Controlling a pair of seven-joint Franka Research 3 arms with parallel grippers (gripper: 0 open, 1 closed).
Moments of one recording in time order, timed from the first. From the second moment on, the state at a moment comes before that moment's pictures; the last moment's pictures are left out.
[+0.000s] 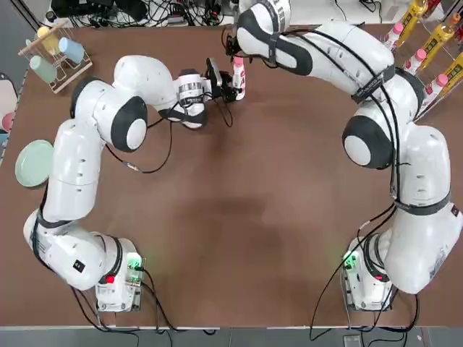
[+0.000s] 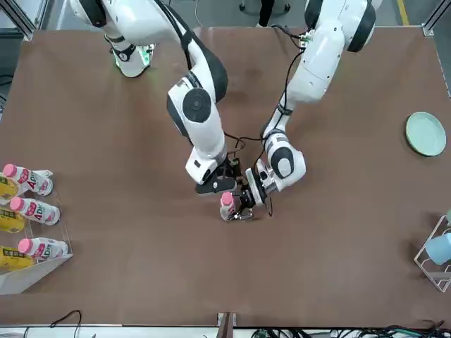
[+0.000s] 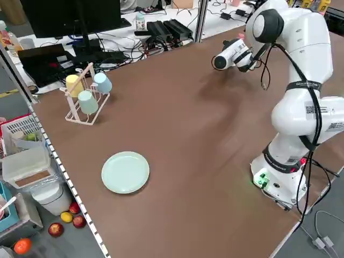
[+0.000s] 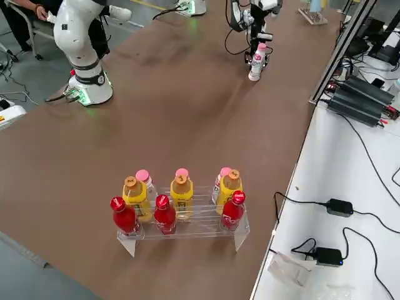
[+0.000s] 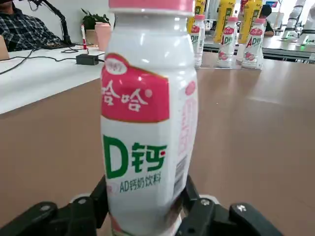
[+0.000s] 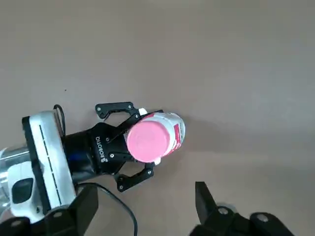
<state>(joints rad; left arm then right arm) -0.54 0.90 -0.04 -1.57 -2.16 2.40 2.53 0.69 0.72 0.00 -1.12 0.04 2.03 0.62</state>
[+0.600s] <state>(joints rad) -0.54 0.90 -0.04 -1.57 -2.16 2.40 2.52 0.70 0.74 -0.01 -1.12 -0.04 2.09 0.76</state>
